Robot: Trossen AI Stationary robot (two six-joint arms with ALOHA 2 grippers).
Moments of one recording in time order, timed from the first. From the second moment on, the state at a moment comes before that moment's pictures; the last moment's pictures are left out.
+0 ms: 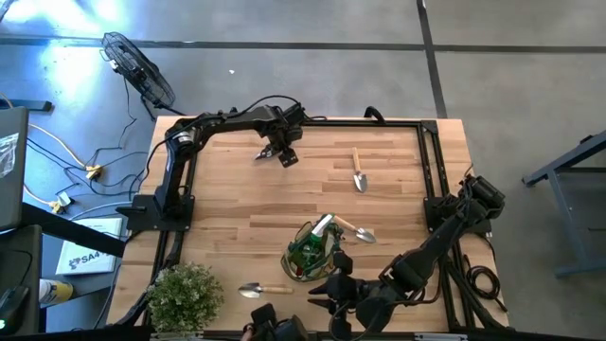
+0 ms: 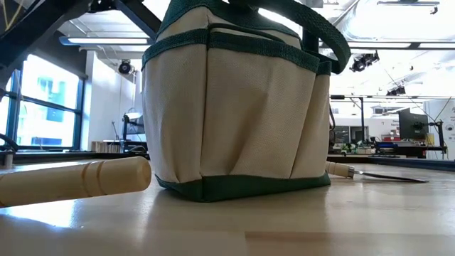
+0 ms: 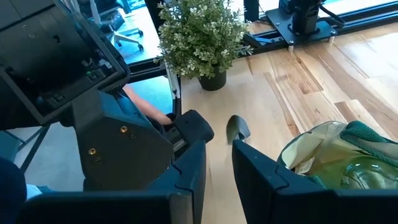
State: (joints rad) left arm 0.57 2.05 1.56 -0.81 0.00 0.11; right arm 0.73 1.81 1.56 -0.29 0.59 0.63
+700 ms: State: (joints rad) left arm 0.58 2.09 1.56 -0.82 -0.07 0.11; right arm 0.73 1.81 1.56 -0.29 0.59 0.65
